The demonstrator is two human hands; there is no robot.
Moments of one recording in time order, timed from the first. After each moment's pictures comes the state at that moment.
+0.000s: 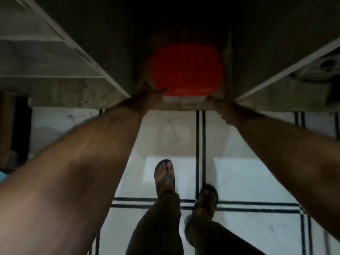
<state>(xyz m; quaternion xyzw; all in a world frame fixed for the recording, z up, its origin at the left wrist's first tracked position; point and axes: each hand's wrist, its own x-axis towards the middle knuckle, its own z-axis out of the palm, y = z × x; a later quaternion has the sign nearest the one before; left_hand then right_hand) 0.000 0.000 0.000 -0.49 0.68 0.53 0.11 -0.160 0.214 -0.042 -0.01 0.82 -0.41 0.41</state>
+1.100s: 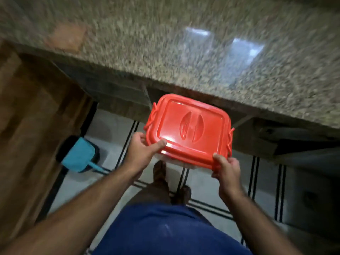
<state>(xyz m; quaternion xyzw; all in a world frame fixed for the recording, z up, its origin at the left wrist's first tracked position) 0.205 0.193 0.478 -0.56 0.56 0.60 -0.14 0.017 0.392 0.453 0.10 0.74 -0.56 0.36</state>
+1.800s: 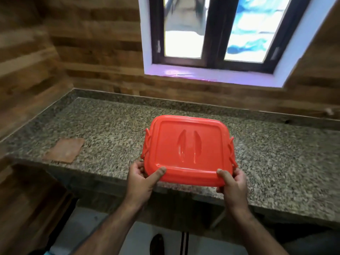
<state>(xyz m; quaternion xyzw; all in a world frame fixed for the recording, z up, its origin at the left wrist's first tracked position) 0.047 0.082 0.613 -0.41 0.56 0.63 -0.34 -0.141 0.269 0.621 -0.06 0.69 -0.70 0.19</state>
